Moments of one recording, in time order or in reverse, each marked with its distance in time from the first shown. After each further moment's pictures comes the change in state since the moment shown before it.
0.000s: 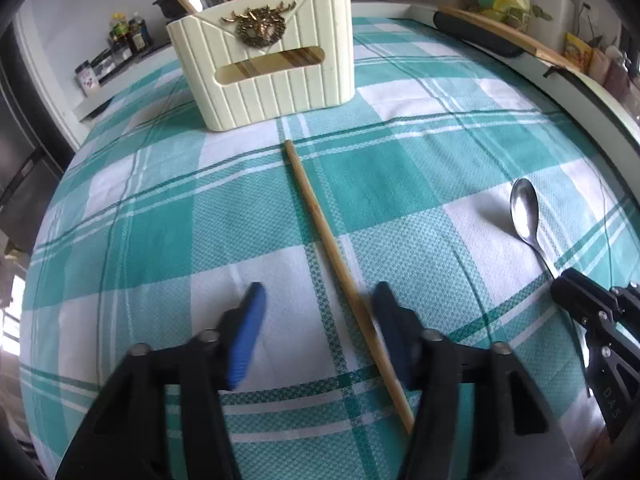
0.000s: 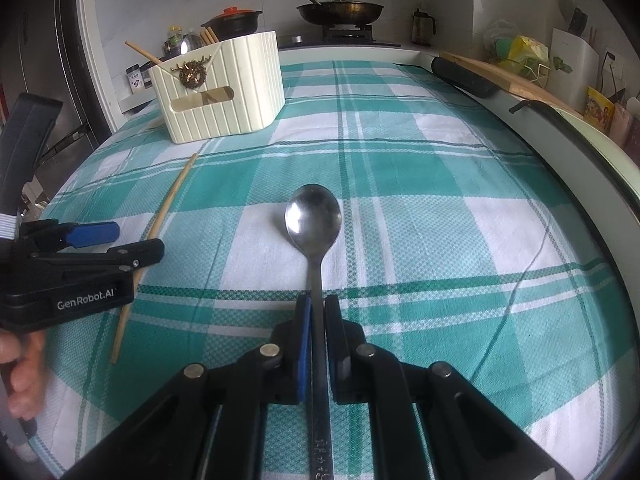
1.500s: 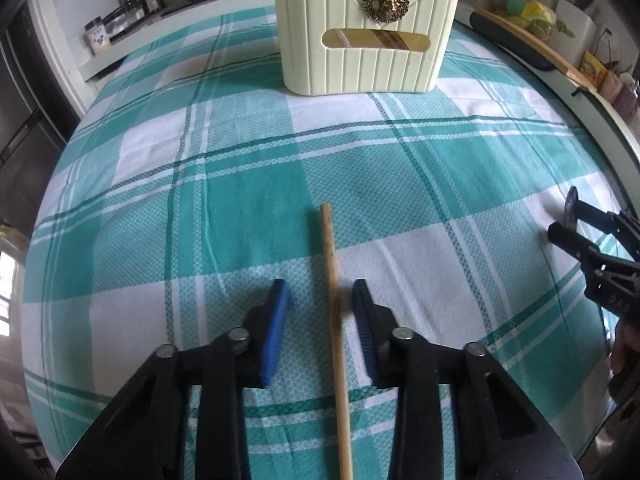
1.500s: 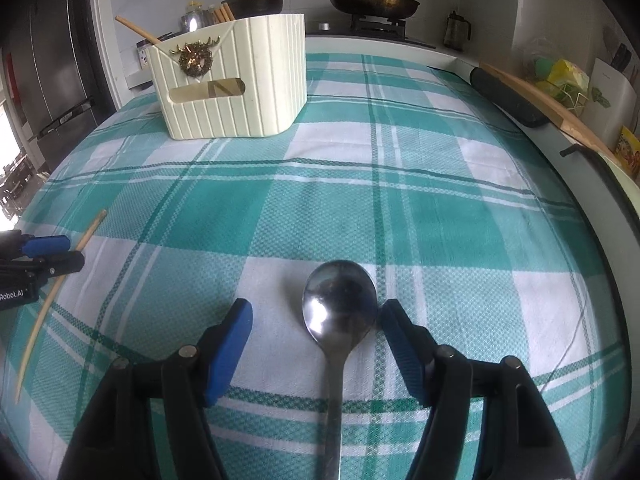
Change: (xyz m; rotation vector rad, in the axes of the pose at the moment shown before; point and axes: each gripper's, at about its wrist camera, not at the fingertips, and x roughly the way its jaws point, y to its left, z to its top) left arm 0.008 0.092 -0.002 -0.052 0.082 -0.056; right arm 0.046 0.020 0.050 -0.108 0.049 -0.041
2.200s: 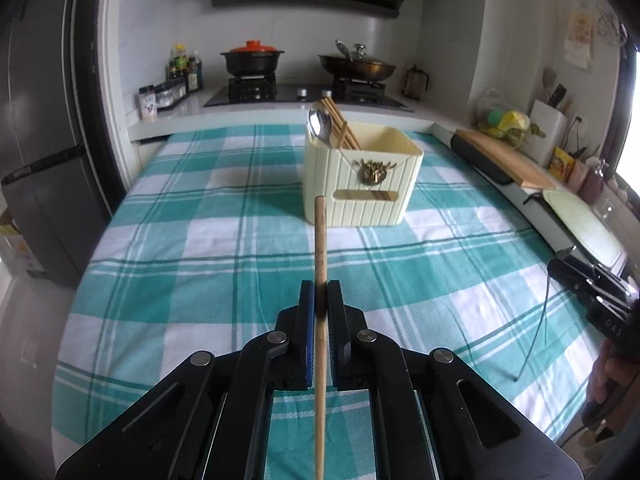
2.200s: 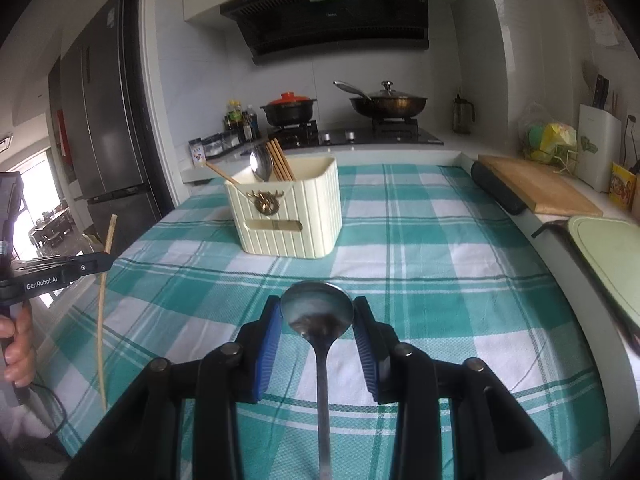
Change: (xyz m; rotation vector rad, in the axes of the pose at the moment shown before) left arm -0.142 0.025 -0.015 -0.117 -0.380 -0.049; right arm -0.139 -0.006 0.006 0.007 -0.378 0.186
